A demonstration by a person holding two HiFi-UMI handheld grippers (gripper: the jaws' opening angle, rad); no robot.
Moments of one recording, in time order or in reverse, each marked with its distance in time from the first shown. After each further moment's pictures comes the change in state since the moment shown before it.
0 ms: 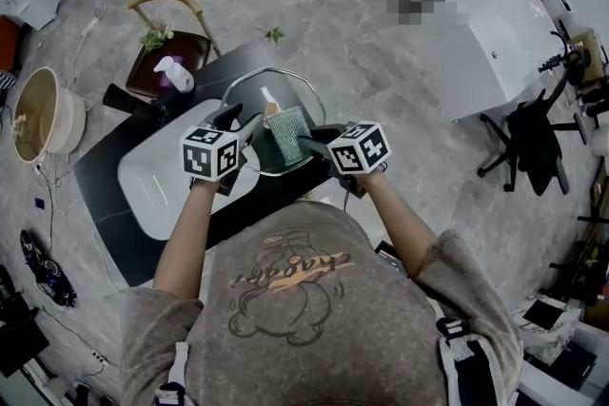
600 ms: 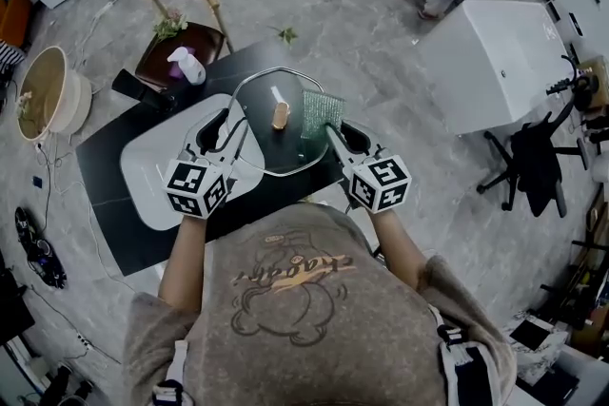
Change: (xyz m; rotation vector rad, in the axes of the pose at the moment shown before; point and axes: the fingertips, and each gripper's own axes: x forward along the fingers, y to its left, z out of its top) left arm -0.086 -0.006 0.035 0.121 -0.327 0.134; right arm -0.072 0.001 0.056 -0.134 -0.466 -0.288
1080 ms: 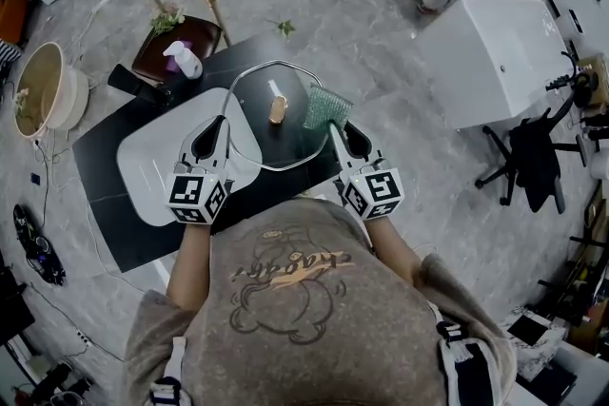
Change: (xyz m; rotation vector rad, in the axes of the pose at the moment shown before) left arm -0.018 0.015 -0.018 -0.021 -0.077 0.135; right arm -0.014 -0.003 0.003 -0.061 -0.188 -0.103
